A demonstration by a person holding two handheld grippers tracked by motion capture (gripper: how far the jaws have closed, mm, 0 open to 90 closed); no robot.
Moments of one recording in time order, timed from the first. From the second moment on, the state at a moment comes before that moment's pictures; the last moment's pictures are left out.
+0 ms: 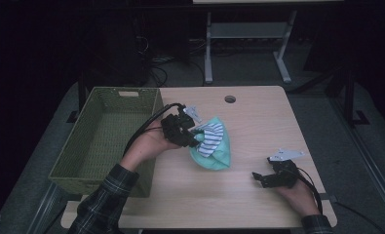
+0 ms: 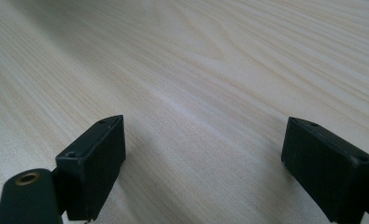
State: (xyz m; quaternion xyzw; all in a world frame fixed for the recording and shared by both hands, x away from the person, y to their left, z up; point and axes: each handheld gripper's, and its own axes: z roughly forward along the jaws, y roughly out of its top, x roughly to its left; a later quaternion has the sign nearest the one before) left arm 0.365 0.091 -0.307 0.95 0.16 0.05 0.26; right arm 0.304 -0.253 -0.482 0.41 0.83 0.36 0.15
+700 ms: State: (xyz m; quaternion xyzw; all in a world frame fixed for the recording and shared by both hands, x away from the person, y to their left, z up) left arm 0.372 0.147 -0.277 0.94 0.21 0.07 0.26; right arm 0.304 -0.254 -0.482 0.41 0.82 0.36 0.15
